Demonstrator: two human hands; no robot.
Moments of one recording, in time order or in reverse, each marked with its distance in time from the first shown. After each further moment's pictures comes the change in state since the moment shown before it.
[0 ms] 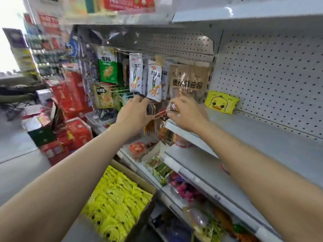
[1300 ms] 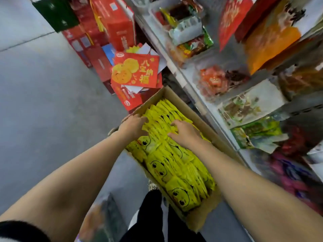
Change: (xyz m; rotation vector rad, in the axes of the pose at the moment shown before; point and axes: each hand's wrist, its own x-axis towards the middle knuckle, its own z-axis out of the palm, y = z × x) left_hand -0.105 -0.458 0.363 -0.214 -0.958 -0.360; right_hand 0.113 -0.176 0.551 0.221 -0.962 0.257
